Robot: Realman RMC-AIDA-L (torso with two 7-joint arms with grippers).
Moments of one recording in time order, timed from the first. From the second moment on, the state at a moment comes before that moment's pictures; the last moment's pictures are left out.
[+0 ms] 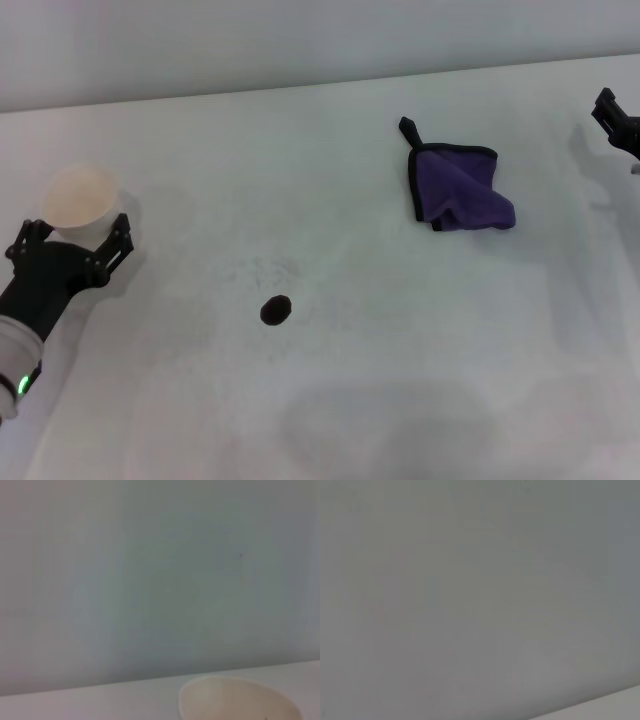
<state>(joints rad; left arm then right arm) -0.43 -2.09 2.84 0.22 -1.21 0.99 -0.17 0.54 2.02 -0.24 0.08 2.19 0.90 -2.75</state>
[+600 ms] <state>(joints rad) -0.27 -2.09 2.84 0.27 -1.20 1.10 -0.17 0.55 2.02 -0.24 0.07 2.19 0.91 -2.75</state>
